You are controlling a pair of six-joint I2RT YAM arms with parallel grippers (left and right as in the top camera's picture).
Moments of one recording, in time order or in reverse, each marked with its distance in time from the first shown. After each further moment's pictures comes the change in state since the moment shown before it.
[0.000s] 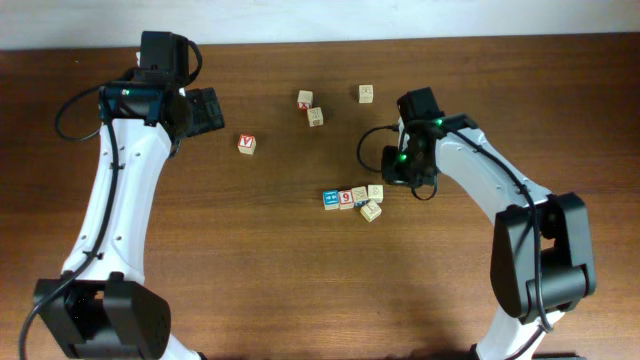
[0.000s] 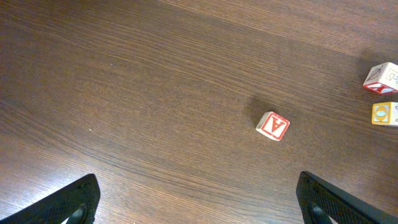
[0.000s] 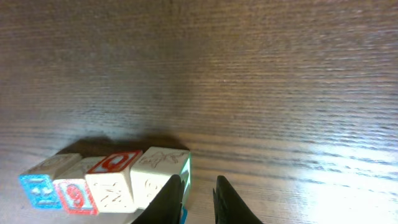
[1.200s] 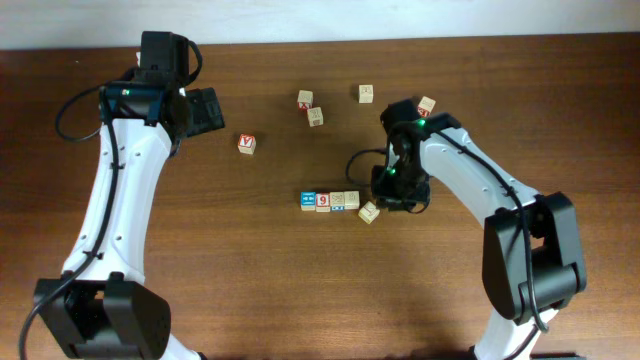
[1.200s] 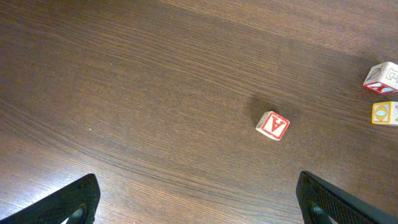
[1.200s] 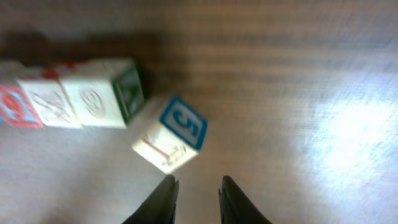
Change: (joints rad) left arm 0.000 0.000 0.000 0.001 0.000 0.000; right arm 0.076 0.014 0.046 -0.279 -0.074 0.046
